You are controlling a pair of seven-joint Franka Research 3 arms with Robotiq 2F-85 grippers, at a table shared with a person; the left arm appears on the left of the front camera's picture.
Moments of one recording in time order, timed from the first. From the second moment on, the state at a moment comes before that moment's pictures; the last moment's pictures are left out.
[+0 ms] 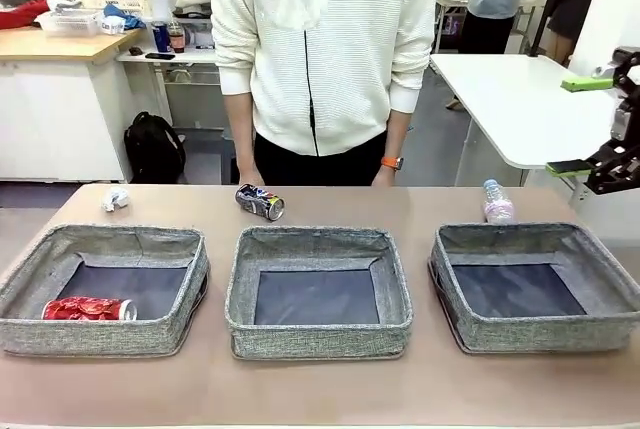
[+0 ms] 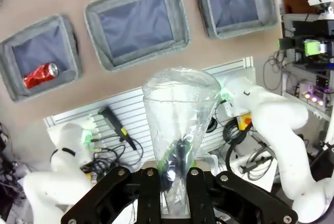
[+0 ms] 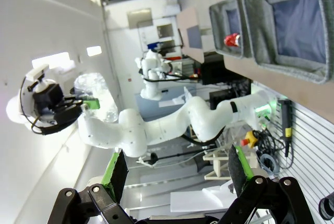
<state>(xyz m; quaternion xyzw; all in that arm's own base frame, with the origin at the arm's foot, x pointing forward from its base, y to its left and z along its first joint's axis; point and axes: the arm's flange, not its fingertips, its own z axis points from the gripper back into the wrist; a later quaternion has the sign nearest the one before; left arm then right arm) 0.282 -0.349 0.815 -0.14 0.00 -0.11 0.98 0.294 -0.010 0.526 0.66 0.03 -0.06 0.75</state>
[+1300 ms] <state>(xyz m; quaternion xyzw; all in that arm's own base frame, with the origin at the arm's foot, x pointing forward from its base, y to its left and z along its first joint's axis) 0.295 -0.373 0.792 -0.14 0.03 -0.13 0.98 0.294 -0.010 0.526 0.66 0.03 -0.06 0.75</state>
